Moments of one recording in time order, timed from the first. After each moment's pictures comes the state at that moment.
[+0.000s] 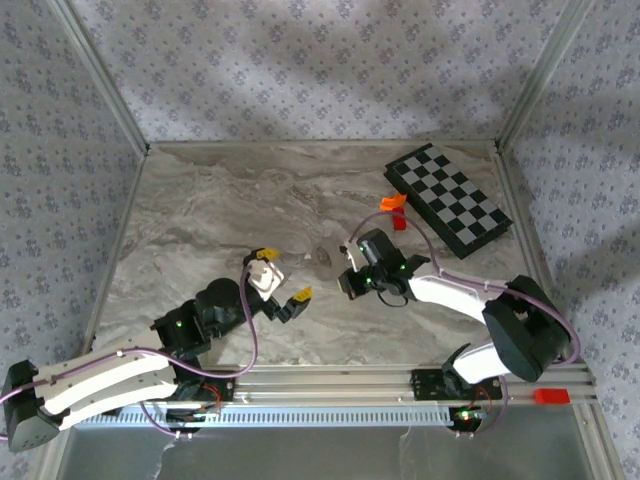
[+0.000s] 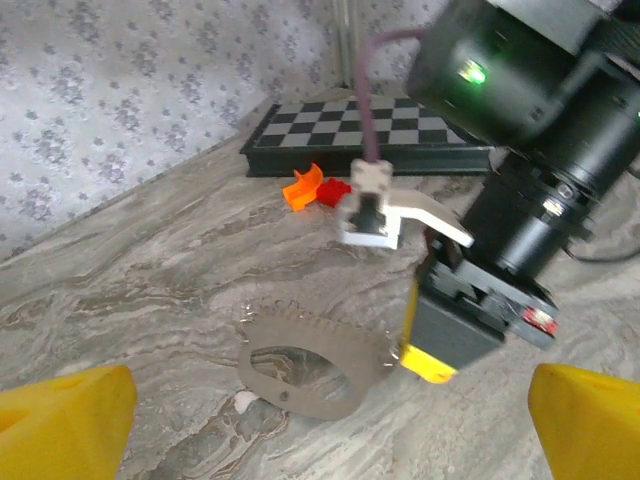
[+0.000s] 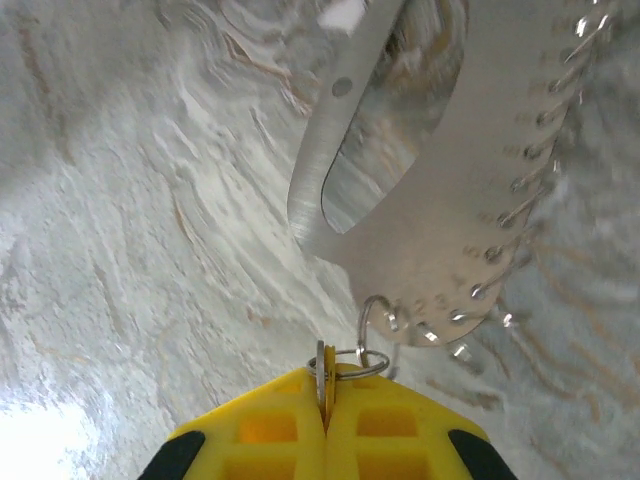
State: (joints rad) left arm -1.09 0.68 0.46 0.01 -0.27 0.03; right arm 0.70 1.41 0.68 -0.19 -0.28 0.28
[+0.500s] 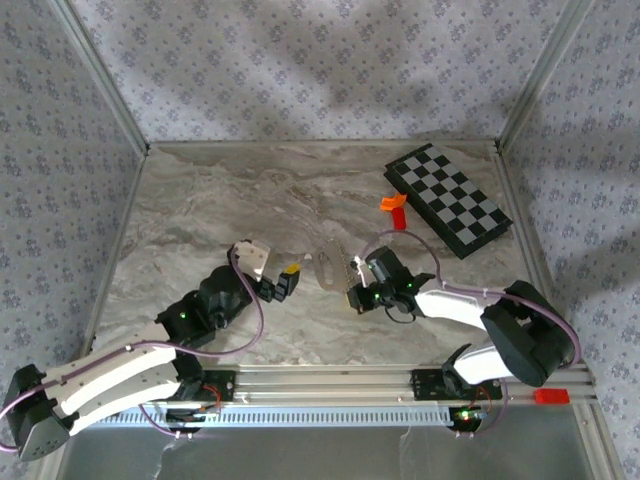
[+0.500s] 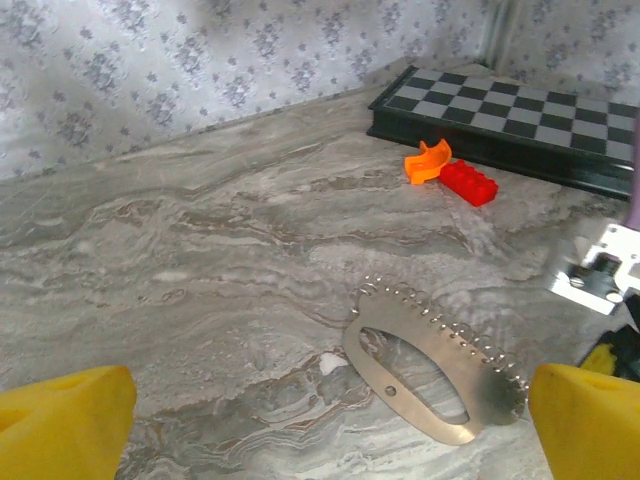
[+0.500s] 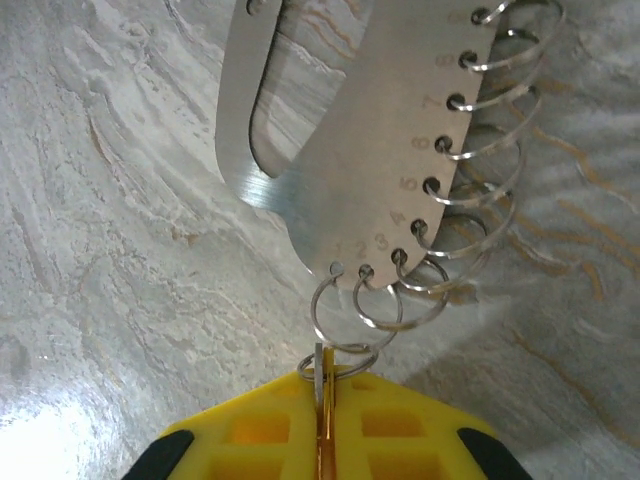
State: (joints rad) left arm -0.94 0.75 0.47 -0.02 -0.38 -0.16; right arm 0.70 1.38 0.51 -0.05 -0.27 0.35
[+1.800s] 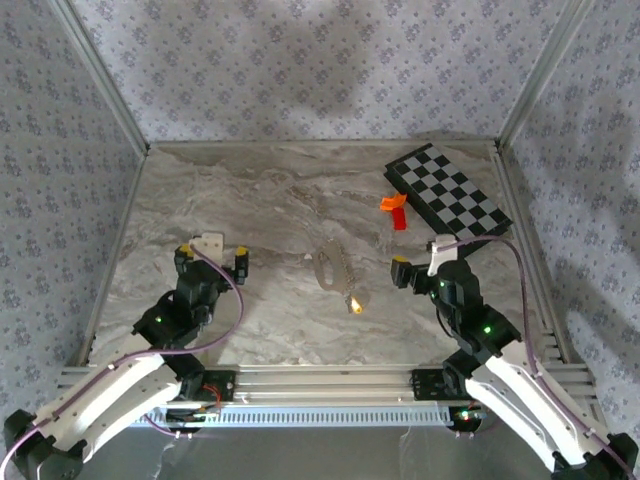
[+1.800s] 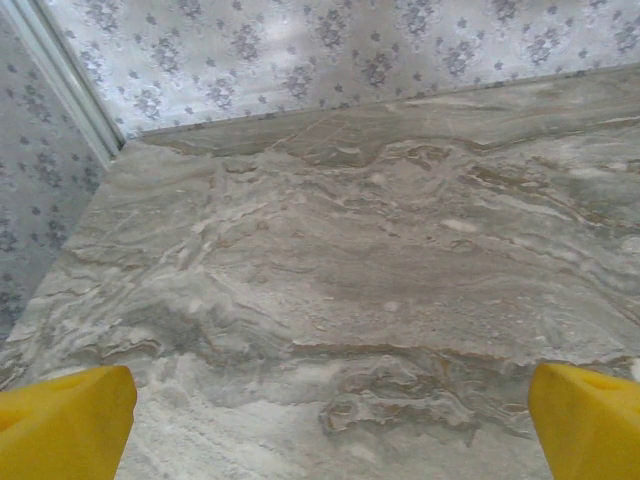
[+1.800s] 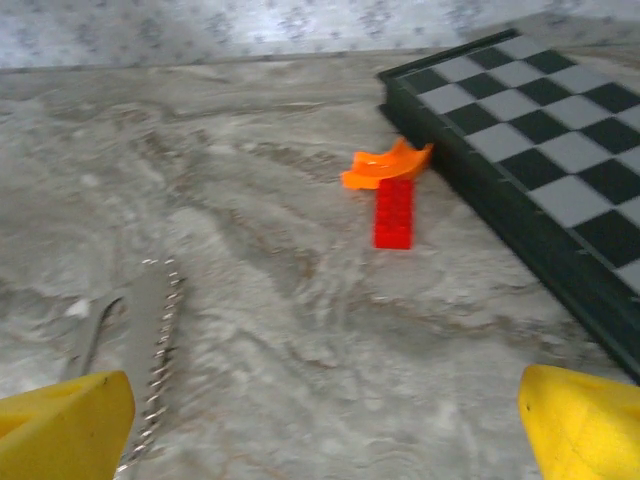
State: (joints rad) left arm -0.70 0.60 0.48 -0.30 -0.68 -0.16; right arm 0.53 0.52 0.44 -0.36 0.30 0.26
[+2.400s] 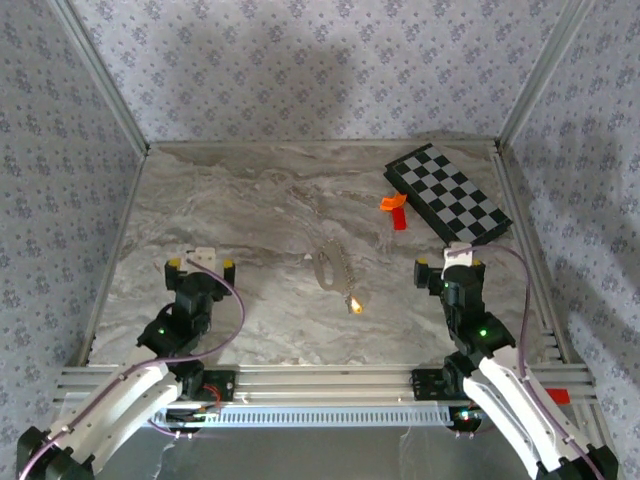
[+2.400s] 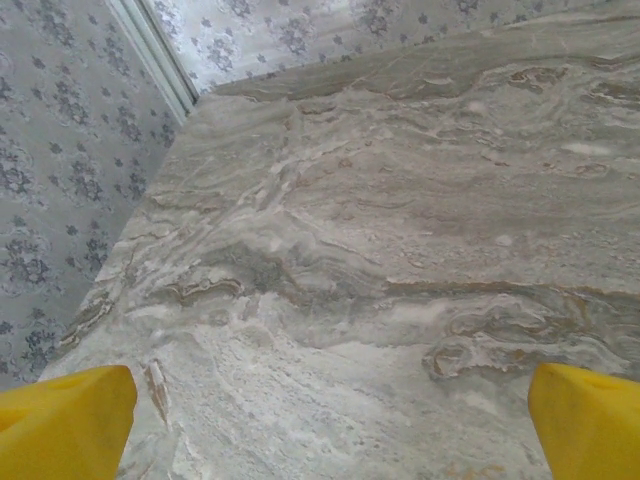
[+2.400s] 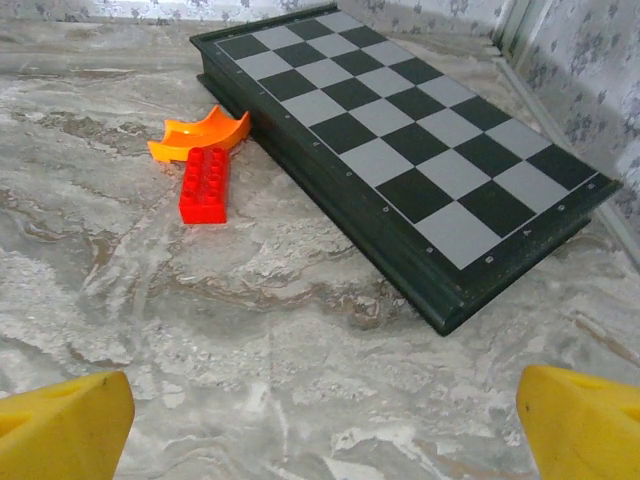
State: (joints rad) left arm -0.58 0.50 0.26 -0.21 -0.70 -0.06; right arm 0.37 0.48 0.29 -0.29 0.43 0.11
